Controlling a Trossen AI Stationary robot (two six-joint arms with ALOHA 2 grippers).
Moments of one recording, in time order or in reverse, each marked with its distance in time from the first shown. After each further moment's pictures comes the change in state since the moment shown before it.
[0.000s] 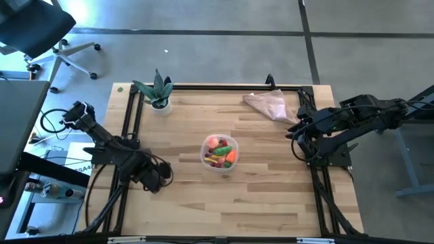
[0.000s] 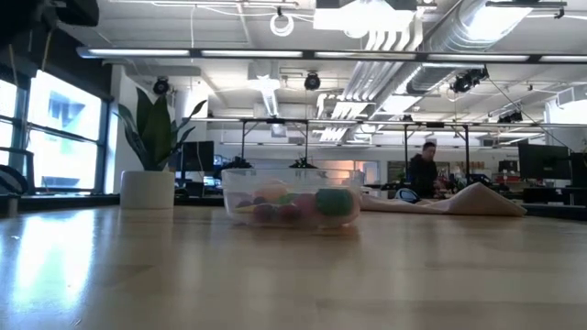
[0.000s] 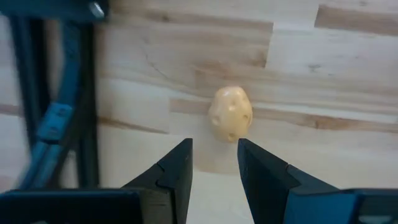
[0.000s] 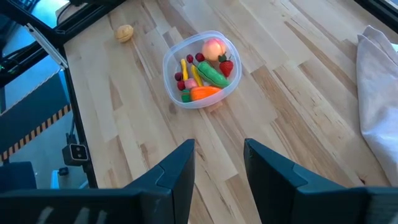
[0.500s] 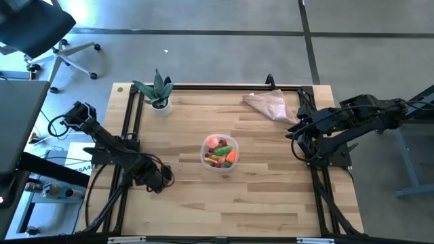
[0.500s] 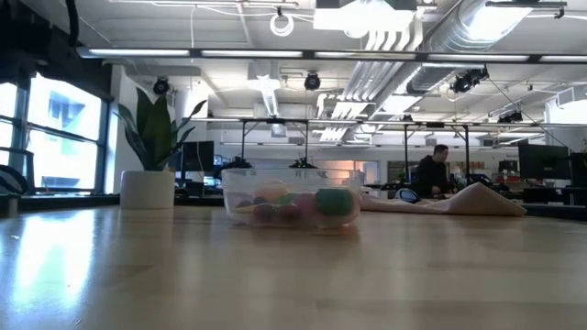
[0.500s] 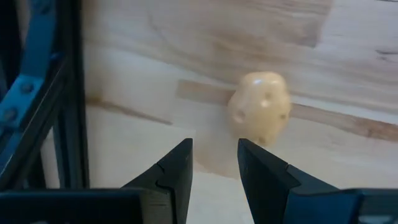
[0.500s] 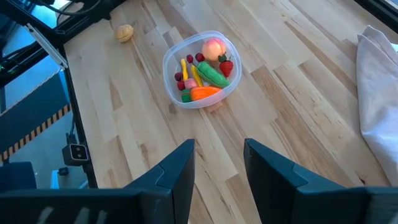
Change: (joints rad) left arm -0.001 0.005 -0.200 0.250 0.130 -0.079; right arm 0.000 0.000 0.000 0.000 0.000 0.000
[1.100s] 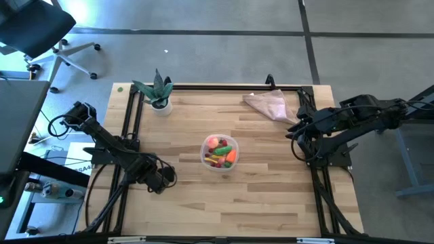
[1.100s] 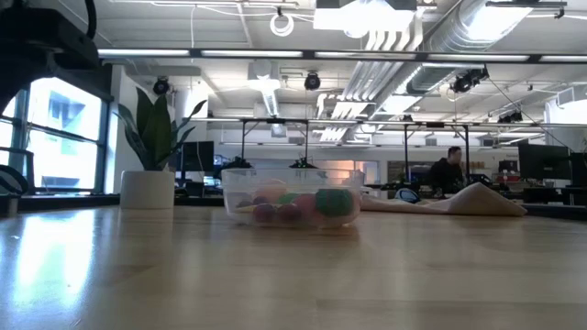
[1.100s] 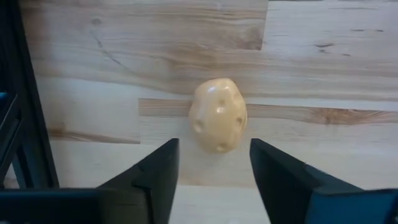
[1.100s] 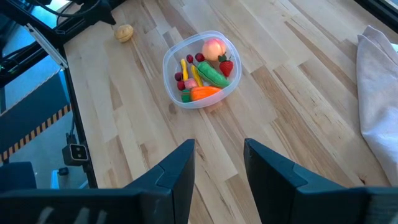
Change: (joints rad) left arm 0.001 0.000 0.000 0.052 -0.125 0.132; right arm 0.000 0.000 0.000 0.000 0.000 0.000
